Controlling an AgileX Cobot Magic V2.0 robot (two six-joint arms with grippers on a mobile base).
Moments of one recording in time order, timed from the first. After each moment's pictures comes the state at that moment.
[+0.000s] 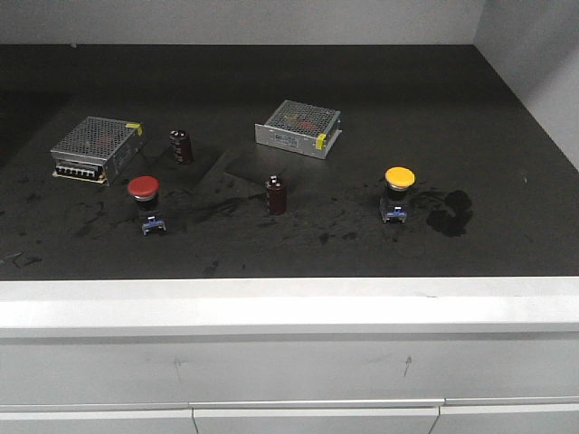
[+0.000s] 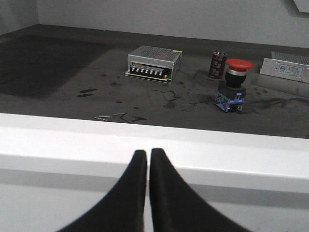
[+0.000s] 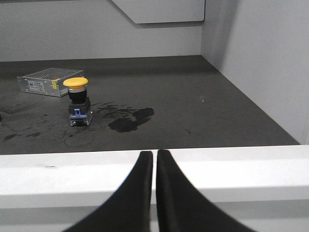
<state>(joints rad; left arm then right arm) 0.04 -0.01 0.03 0.00 0.18 -0.05 -0.01 -0.01 0.03 -0.10 0.12 0.12</state>
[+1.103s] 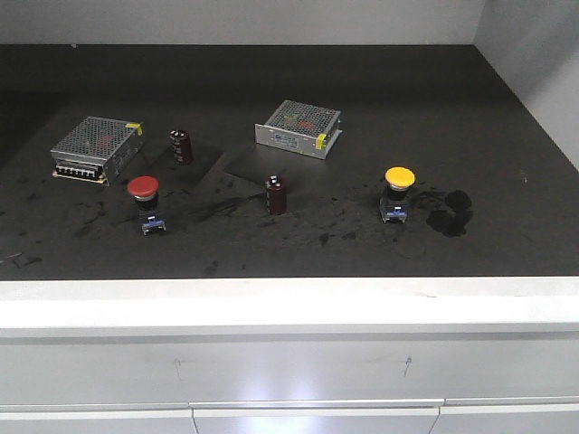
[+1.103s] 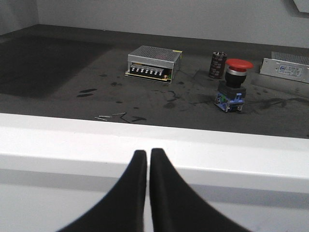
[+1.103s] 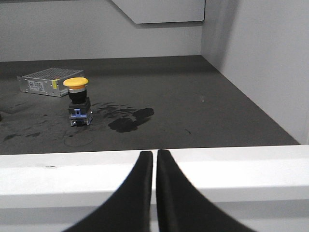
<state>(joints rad) 0.04 -0.01 0.03 0.00 0.18 -0.05 -0.01 -0.01 0.03 -0.10 0.12 0.12</state>
